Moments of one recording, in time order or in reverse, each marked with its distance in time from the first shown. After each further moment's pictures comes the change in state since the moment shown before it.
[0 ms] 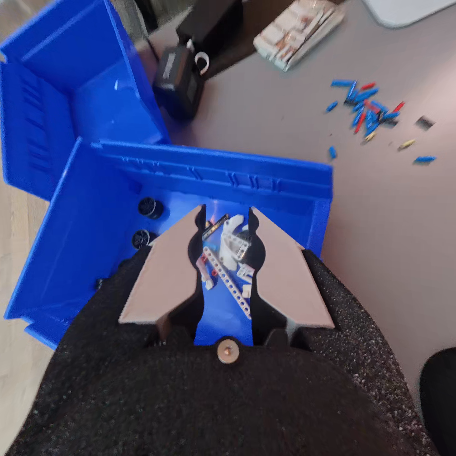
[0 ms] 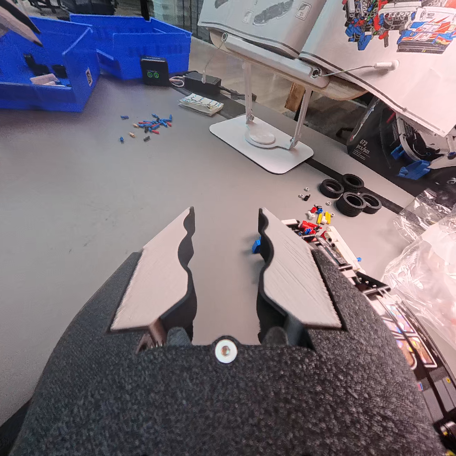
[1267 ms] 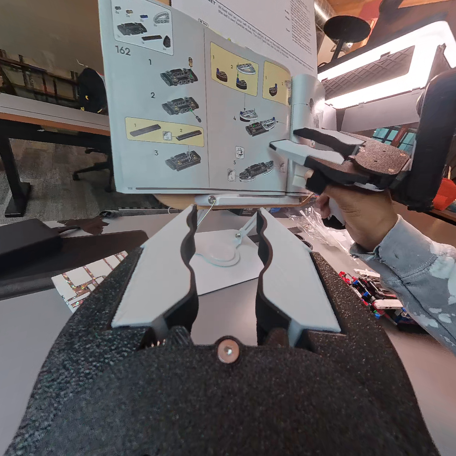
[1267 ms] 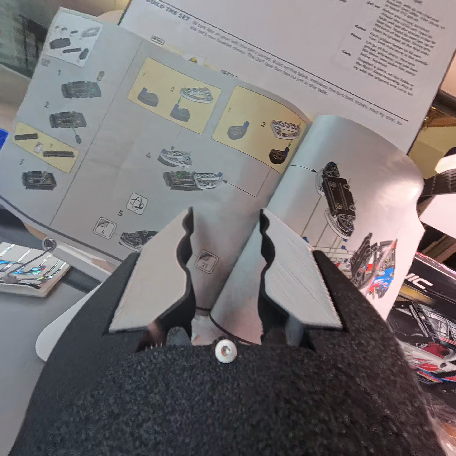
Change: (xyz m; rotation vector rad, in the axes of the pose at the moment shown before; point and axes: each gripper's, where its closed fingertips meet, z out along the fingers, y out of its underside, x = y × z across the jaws) left arm 0.166 -0.241 0.037 0.830 0.465 -0.393; right arm 0.120 -0.221 0.249 0.222 0.541 -0.186
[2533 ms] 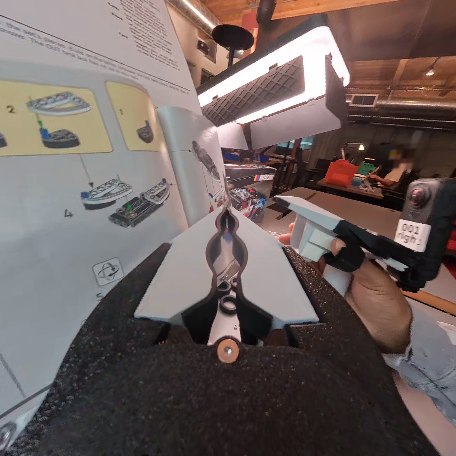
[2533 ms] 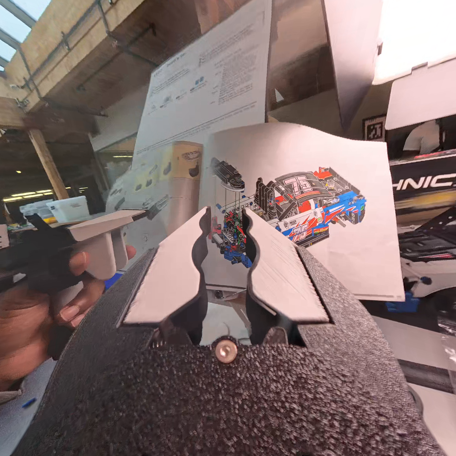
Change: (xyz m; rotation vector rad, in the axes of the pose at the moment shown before) left arm 0.141 -0.034 0.153 0.020 0.372 0.072; right arm 0.095 0.023 -0.088 0.278 -0.153 0.656
